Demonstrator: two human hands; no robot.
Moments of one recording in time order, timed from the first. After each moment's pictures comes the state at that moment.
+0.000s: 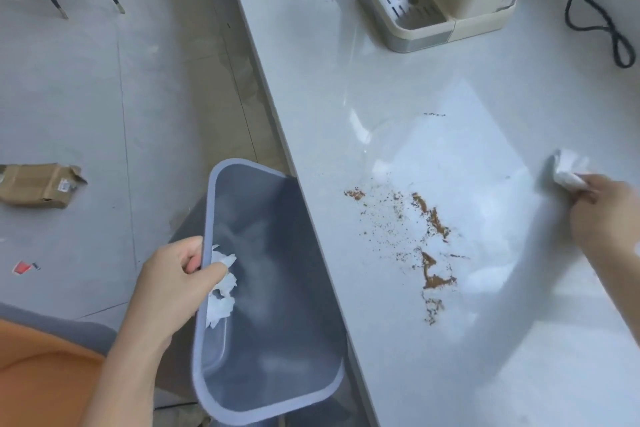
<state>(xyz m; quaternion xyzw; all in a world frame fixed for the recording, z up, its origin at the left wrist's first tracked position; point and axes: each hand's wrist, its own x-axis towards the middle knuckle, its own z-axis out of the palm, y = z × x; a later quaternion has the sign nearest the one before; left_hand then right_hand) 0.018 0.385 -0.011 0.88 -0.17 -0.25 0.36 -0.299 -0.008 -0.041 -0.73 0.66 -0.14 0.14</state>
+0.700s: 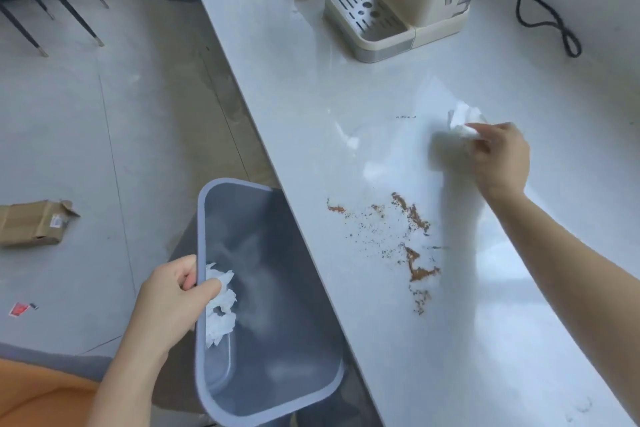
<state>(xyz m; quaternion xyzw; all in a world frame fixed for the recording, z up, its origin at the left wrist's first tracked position) 0.023 0.388 -0.008 0.86 -0.18 -0.31 0.35 -0.208 0.005 -0.039 -0.76 0.57 -0.24 0.19</state>
